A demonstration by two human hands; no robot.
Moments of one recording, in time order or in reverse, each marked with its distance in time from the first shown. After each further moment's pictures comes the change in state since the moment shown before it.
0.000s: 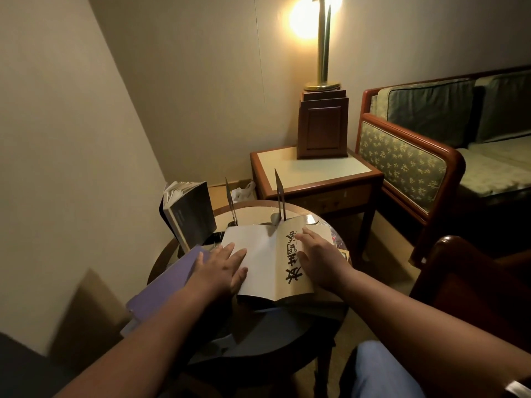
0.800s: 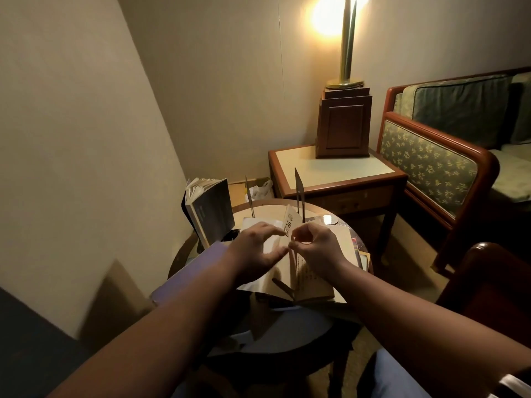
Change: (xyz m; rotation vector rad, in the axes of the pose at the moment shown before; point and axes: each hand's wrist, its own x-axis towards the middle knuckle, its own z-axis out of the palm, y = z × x) left_hand -0.008 0.034 -0.053 -0.451 0.318 0.277; right_hand 0.030 -0.033 0.022 0.547 0.159 -0.001
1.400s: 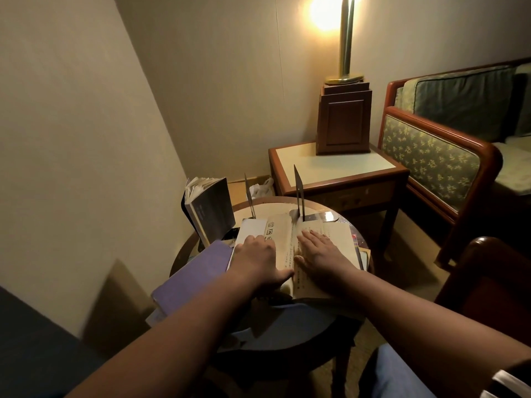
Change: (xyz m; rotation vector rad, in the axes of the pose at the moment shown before) left_hand 0.001 0.008 0.029 0.499 -0.166 -0.225; right_hand 0.000 0.039 -0.003 -0.709 -0.436 -0.006
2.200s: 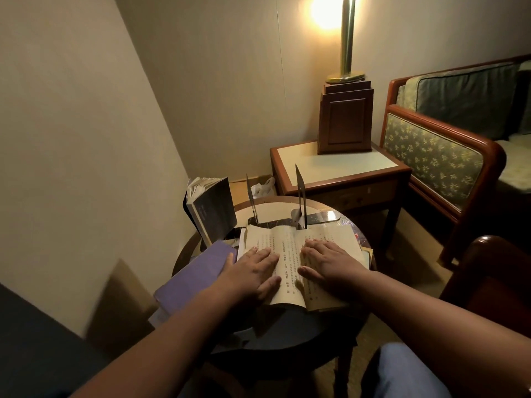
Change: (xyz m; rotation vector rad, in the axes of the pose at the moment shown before) left_hand -0.021 -0.032 0.018 -0.073 -0.257 0.120; right_hand -0.028 -0.001 -0.015 -0.103 -0.139 -0.044
